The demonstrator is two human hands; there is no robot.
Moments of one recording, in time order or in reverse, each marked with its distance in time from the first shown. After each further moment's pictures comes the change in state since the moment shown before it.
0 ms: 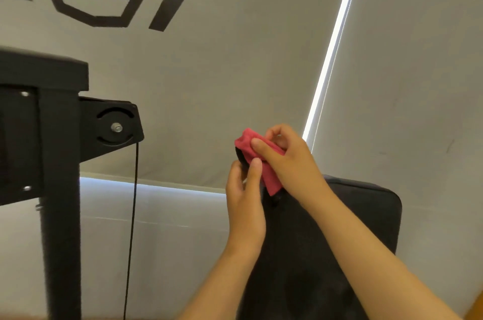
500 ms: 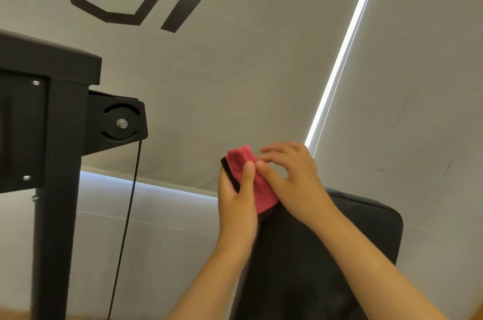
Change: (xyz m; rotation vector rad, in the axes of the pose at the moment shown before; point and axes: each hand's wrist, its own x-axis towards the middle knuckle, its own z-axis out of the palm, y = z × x) left_hand 0.013 -0.003 -0.014 -0.039 0.079 -0.057; right_hand -0.004 0.015 -0.006 -0.556 -0.063 -0.232
